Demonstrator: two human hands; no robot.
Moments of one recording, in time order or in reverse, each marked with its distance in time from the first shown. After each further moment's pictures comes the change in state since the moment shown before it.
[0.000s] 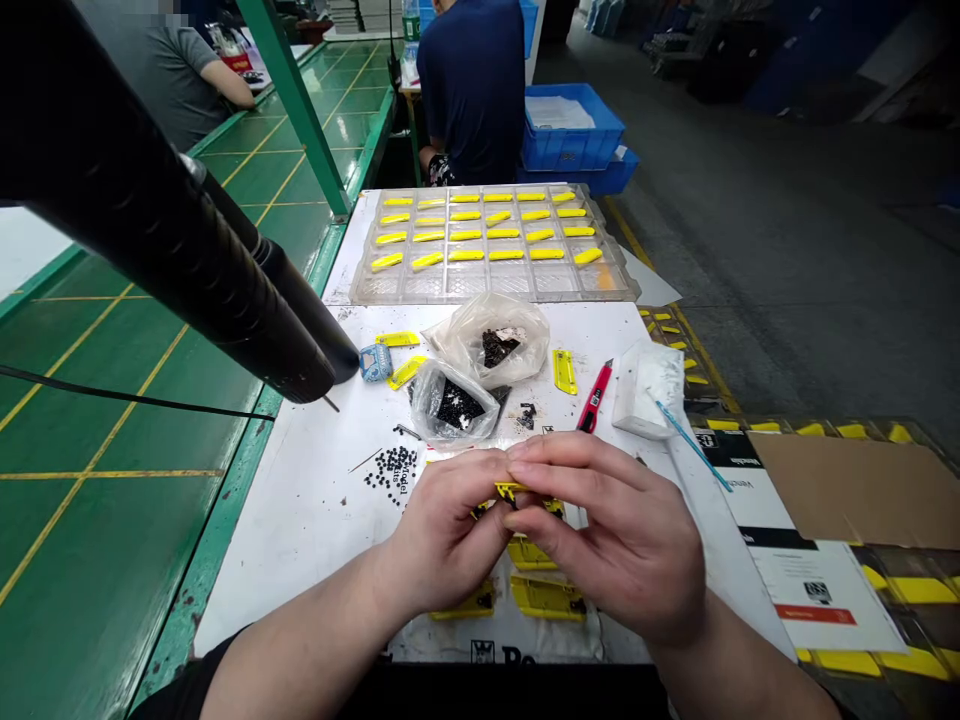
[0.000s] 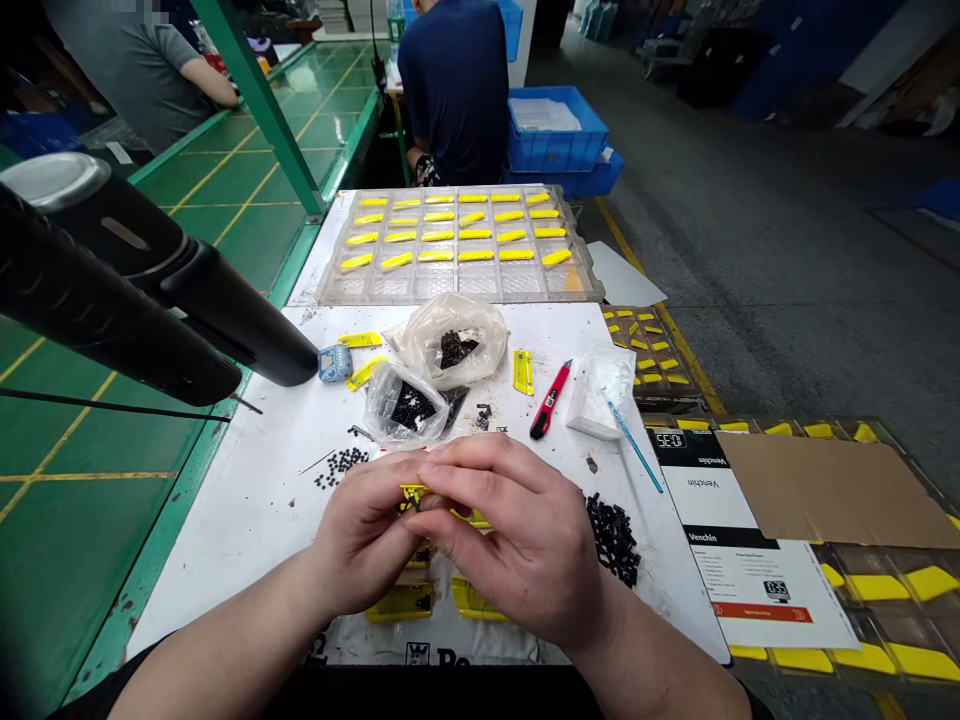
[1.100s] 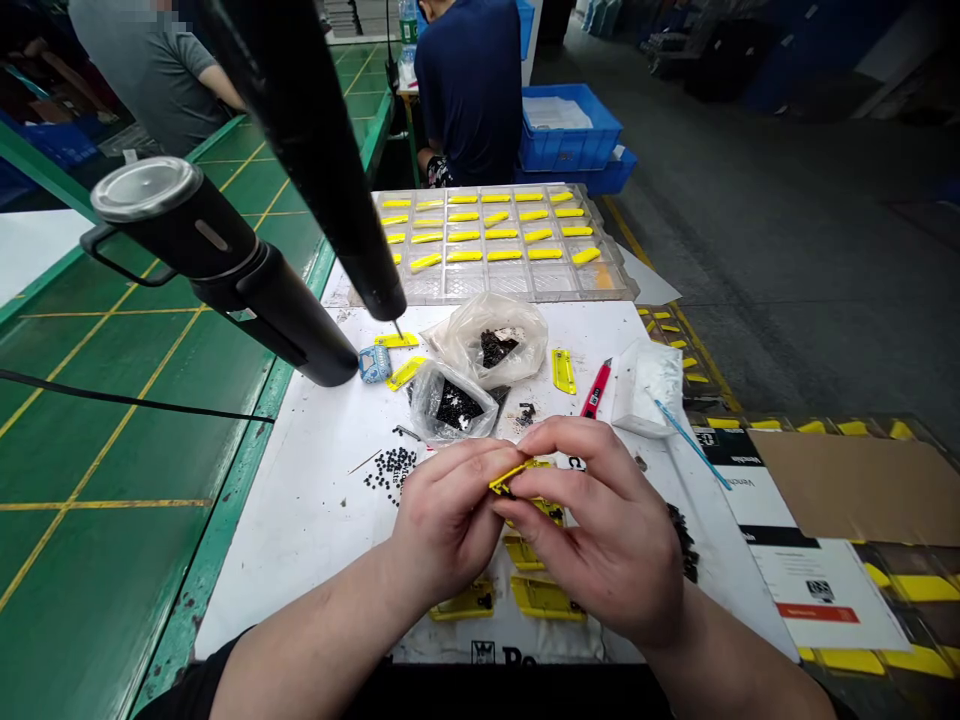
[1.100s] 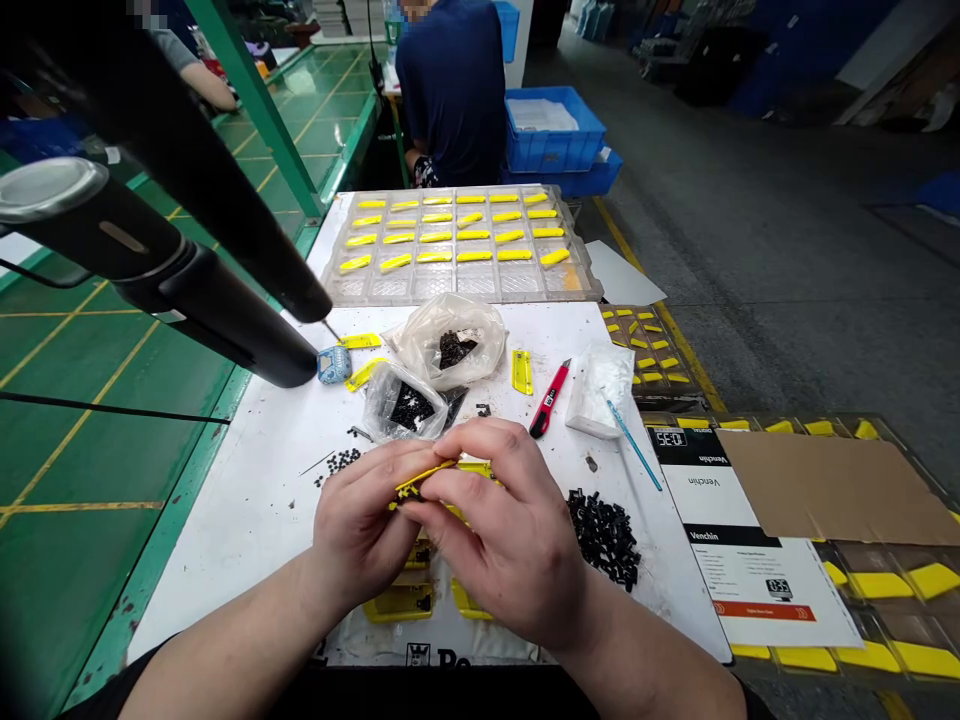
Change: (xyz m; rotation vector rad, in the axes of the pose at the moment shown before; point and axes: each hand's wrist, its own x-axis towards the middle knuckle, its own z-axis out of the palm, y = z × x) left_hand -0.005 -0.009 0.002 0.333 0.172 0.210; right_hand 0.001 -0.002 0.008 -0.162 0.021 -0.028
